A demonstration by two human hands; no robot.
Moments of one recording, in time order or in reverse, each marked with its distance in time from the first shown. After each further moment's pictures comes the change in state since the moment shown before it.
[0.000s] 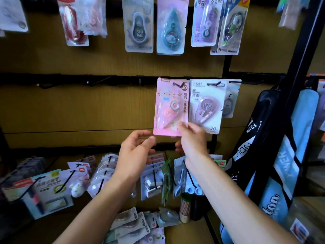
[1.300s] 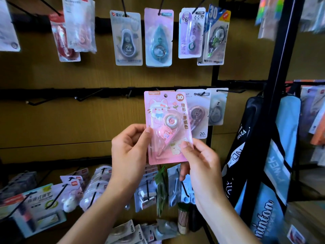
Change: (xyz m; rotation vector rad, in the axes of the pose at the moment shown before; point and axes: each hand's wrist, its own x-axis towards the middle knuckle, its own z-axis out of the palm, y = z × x) left_hand -0.010 0.031 0.024 -0.086 0.004 0.409; right_hand -0.056 -0.005 -0.058 0.189 -0.168 -0.248
